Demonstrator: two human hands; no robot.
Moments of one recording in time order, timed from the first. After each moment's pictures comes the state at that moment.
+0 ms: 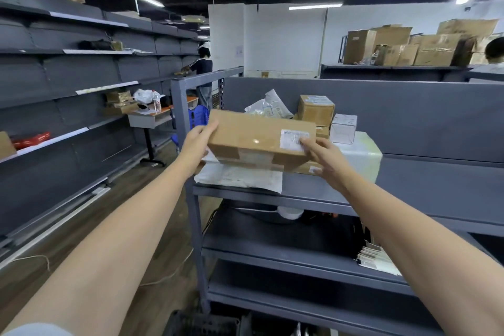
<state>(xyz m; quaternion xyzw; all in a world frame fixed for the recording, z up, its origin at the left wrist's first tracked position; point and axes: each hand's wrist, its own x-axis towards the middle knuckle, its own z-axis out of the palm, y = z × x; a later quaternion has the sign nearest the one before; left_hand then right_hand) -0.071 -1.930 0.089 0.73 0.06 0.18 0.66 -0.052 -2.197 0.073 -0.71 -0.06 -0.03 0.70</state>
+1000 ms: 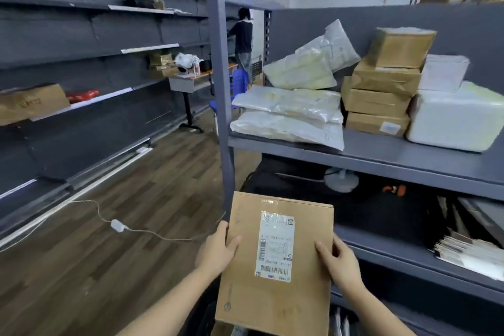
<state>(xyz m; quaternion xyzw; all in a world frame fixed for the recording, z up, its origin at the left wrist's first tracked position) -0.134 -1.896 -0.239 0.92 0.19 0.03 0.34 -0.086 -2.152 -0.240 -0.83 0.04 0.05 0.55</state>
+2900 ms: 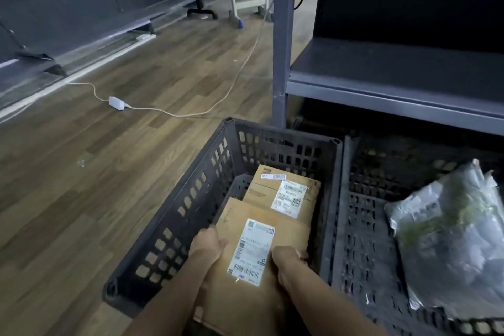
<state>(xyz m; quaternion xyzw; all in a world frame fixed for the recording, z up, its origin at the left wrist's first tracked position) -0.196 -1.751 -0.911 0.90 0.35 -0.19 0.18 -0.152 -1.917 -0.908 -0.69 0.34 0.34 0.53</state>
